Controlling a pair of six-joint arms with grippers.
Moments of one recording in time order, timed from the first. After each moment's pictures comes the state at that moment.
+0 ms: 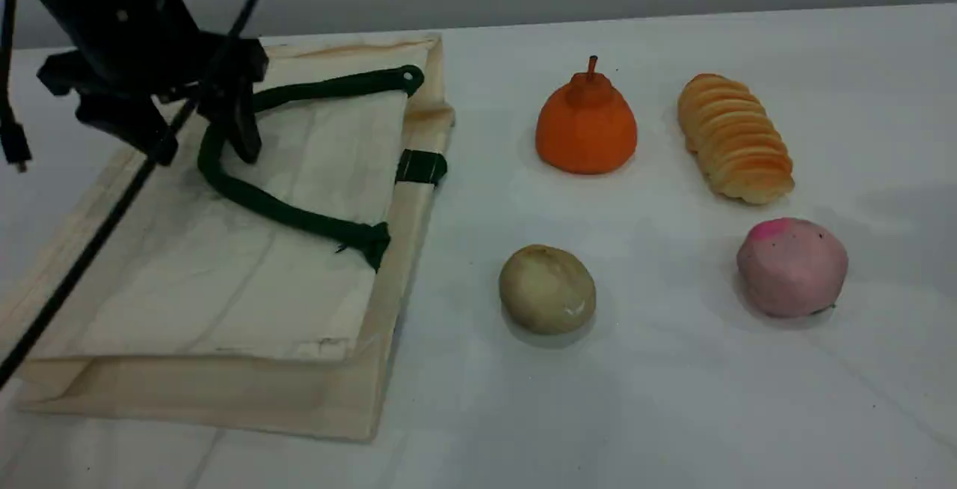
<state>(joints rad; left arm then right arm) -0.19 2.04 -1.26 -0.06 0.64 -0.07 0.10 1.40 -1.07 0.50 0.70 -0.33</state>
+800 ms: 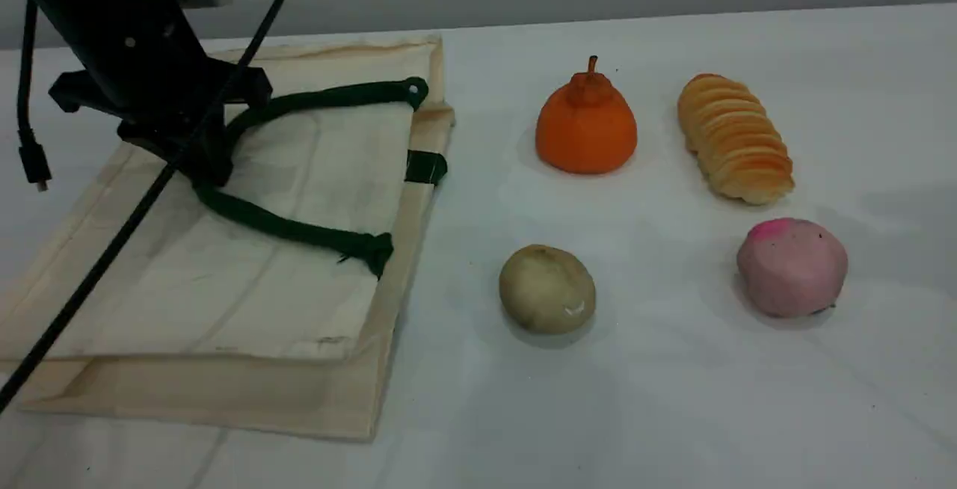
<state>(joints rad) -0.19 2.07 -1.27 -0.05 0.66 0.02 0.10 1.40 -1.07 0.50 0.70 -0.33</state>
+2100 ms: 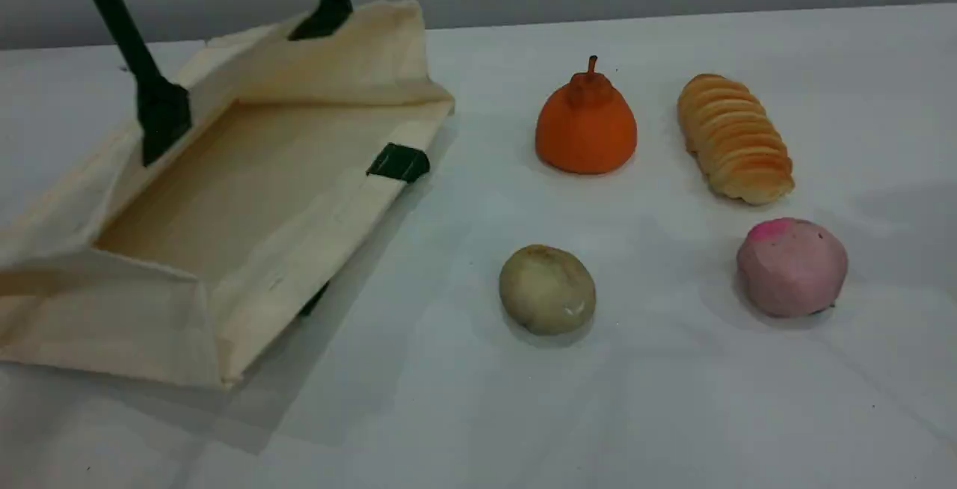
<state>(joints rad) -0.18 1.76 -1.75 -0.10 1.22 0.63 0.10 1.43 -1.07 0.50 0.71 -0.40</state>
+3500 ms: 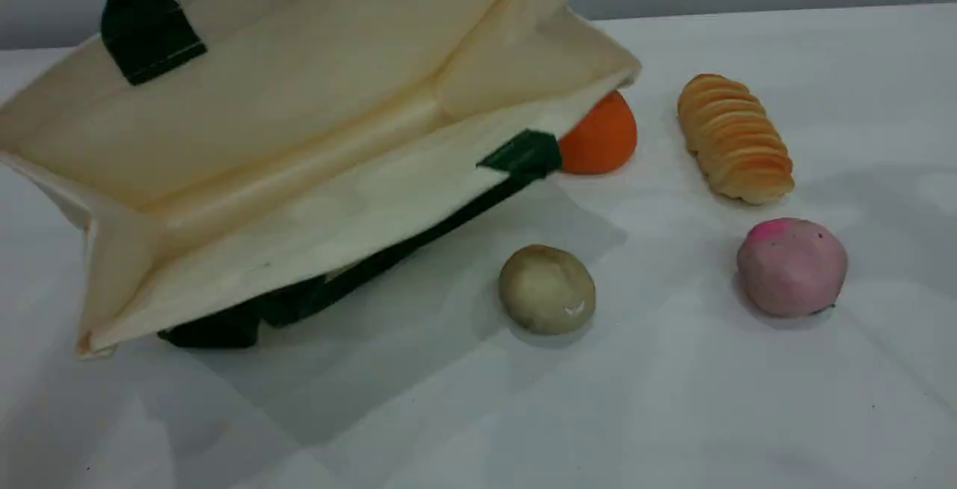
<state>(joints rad) -0.29 1.59 -1.75 -0.31 1.22 0.82 0.15 1.64 -1.07 0.50 0.74 -0.51</state>
